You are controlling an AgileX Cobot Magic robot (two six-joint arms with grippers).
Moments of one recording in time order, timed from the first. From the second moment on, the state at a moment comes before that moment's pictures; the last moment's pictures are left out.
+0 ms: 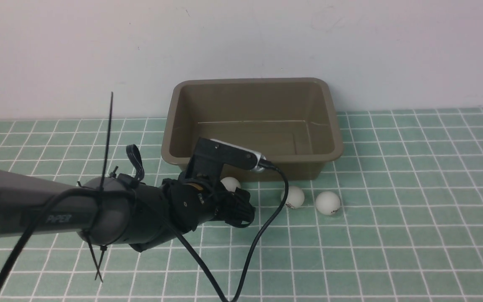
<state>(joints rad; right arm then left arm) -0.05 0.06 -0.46 0.57 0.89 -0.65 -0.59 1.96 -0.93 -0.83 -0.27 0.65</state>
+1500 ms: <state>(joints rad) -0.05 0.06 -0.46 0.57 0.86 -0.67 -0.59 2.07 -0.94 -0.48 -0.50 0.32</state>
